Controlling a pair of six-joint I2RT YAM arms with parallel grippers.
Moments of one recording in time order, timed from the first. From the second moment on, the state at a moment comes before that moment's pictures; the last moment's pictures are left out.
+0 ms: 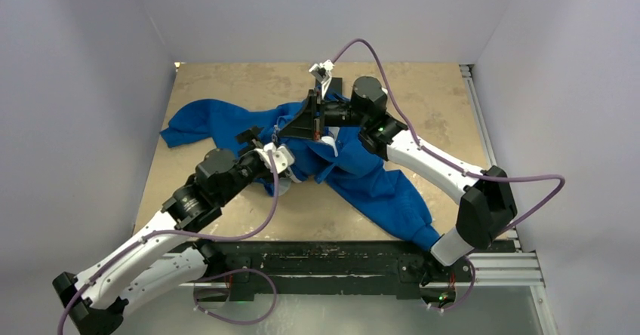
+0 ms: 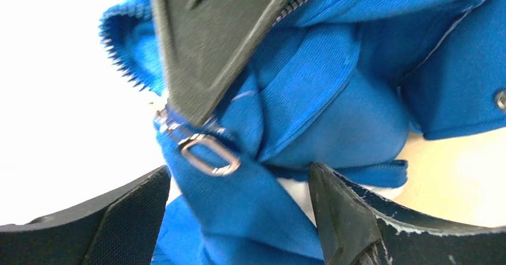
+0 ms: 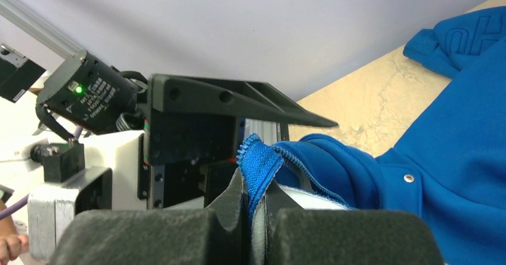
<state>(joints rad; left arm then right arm) -0.77 0.75 0.76 -0.17 -0.12 0.59 0.71 1.57 1.30 0.36 -0.85 0.70</state>
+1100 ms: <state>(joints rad) -0.77 0.71 0.79 -0.22 -0.22 0.67 0.69 1.51 1.18 0.47 -0.86 0.77</state>
